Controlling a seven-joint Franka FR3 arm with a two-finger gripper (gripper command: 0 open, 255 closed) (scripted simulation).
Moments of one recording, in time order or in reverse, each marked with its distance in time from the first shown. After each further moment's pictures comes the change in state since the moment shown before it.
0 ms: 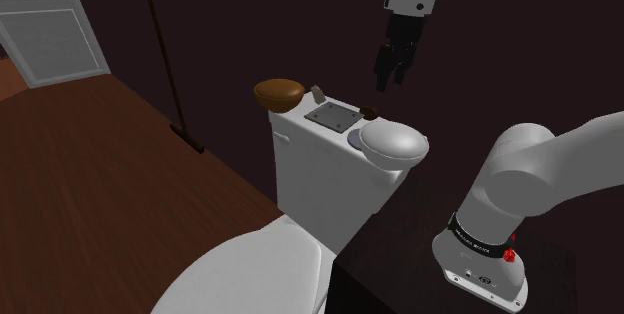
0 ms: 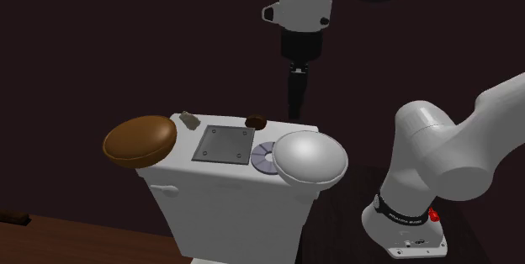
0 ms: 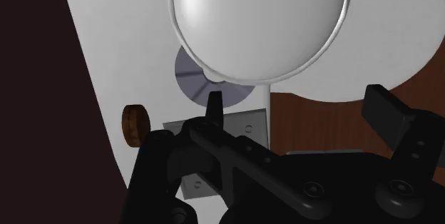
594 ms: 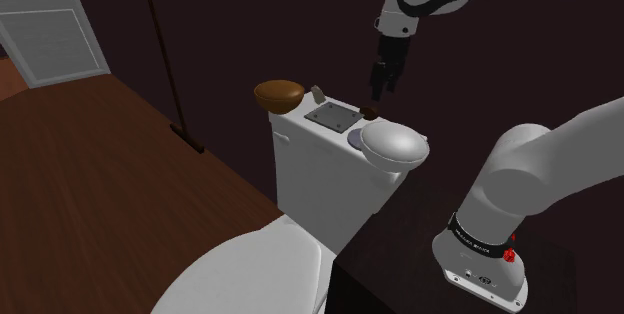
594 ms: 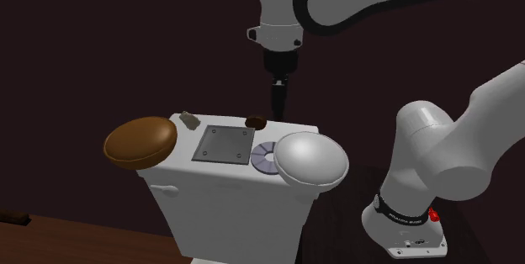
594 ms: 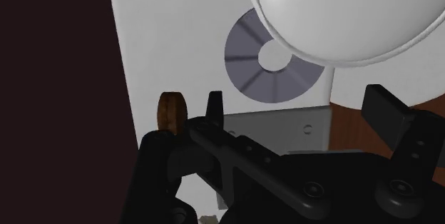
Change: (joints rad) arm -0.036 0.151 -0.088 -0.035 -0.101 0.162 -0.133
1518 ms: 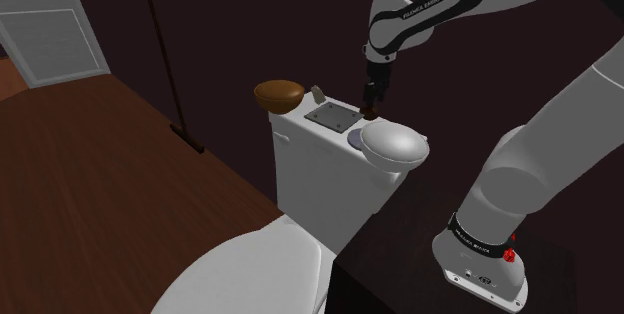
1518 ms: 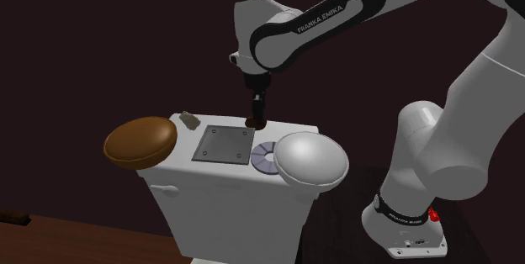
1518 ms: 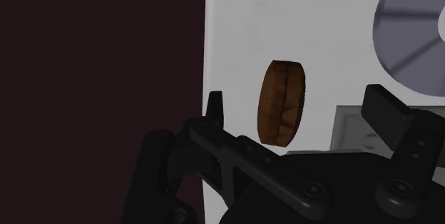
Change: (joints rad) arm -0.047 0.367 -0.135 0.058 -0.110 0.297 -0.192
